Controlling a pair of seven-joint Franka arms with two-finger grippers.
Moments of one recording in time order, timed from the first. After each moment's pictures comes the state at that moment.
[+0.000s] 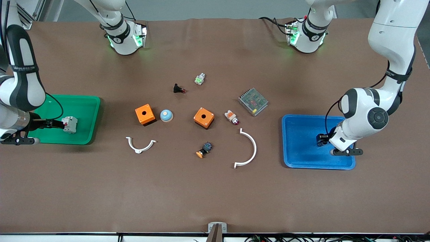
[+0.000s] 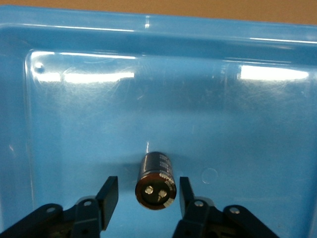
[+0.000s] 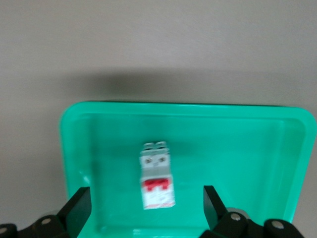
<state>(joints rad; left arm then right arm) 0.14 0.51 -0.16 -1.98 0.06 2.46 -0.06 -0.33 0.40 -0.03 -1.88 -0.08 2.14 -0.31</state>
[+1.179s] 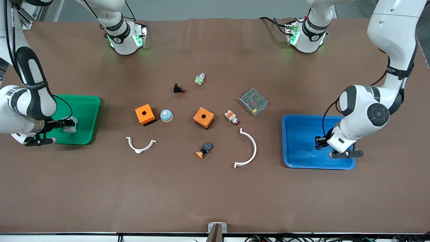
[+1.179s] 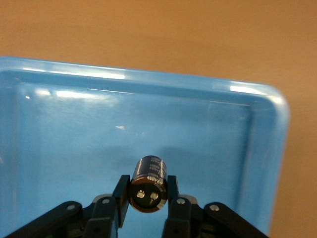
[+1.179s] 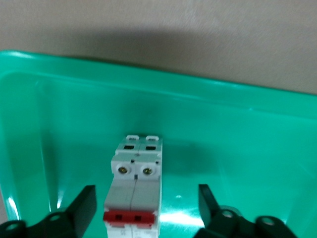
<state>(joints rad) 0.13 0.44 -0.26 -1.94 0.06 2.42 -0.21 -0.36 0.54 -0.02 -1.88 -0.10 2.13 -0.43</state>
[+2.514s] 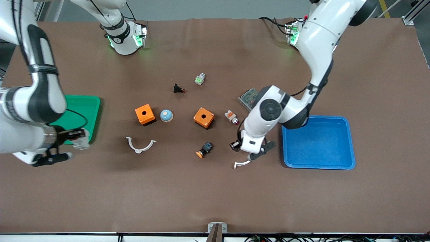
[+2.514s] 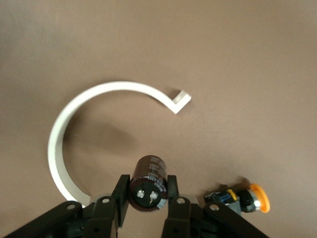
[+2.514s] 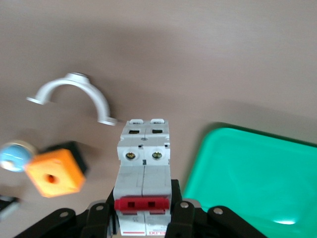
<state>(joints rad) -0.42 0.76 -0.22 -1.46 0.06 2.38 -1.18 -0.09 0.52 0.15 -1.42 -0.06 1.64 -0.11</state>
